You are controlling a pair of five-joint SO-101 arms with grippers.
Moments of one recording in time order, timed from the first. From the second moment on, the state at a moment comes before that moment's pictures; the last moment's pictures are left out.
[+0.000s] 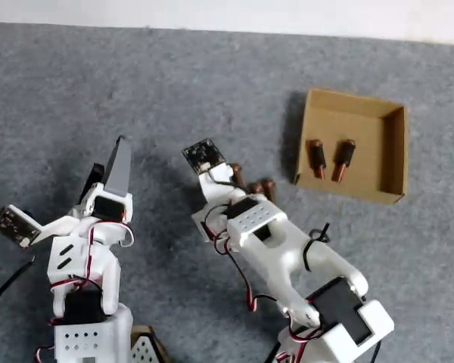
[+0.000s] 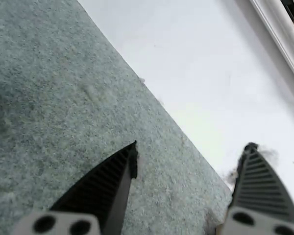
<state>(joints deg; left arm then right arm) -10.9 -103.7 96.0 25.3 54.3 -38.0 -4.1 44.7 29.9 0.7</state>
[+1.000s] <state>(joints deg) -10.9 -103.7 96.0 25.3 54.3 -37.9 -4.1 44.7 36.5 0.6</state>
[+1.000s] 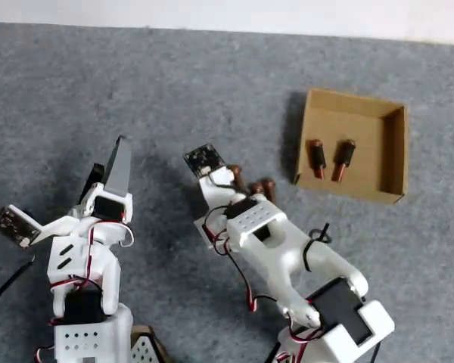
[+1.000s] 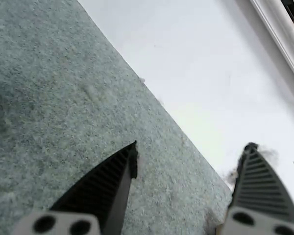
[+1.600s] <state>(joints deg) -10.9 -103.7 96.0 25.3 54.3 -37.7 -4.1 44.6 37.5 0.6</state>
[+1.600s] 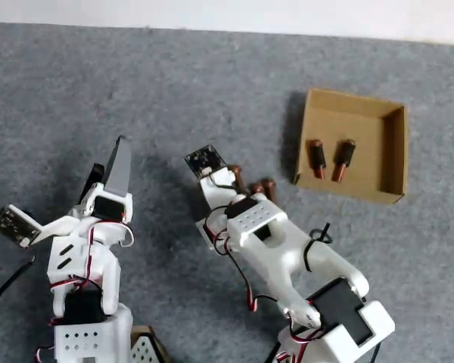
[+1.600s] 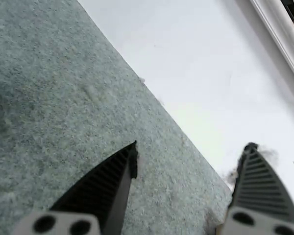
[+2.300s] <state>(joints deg) -10.9 -103.7 96.0 25.3 54.3 -33.8 -6.7 44.8 38.5 0.5</state>
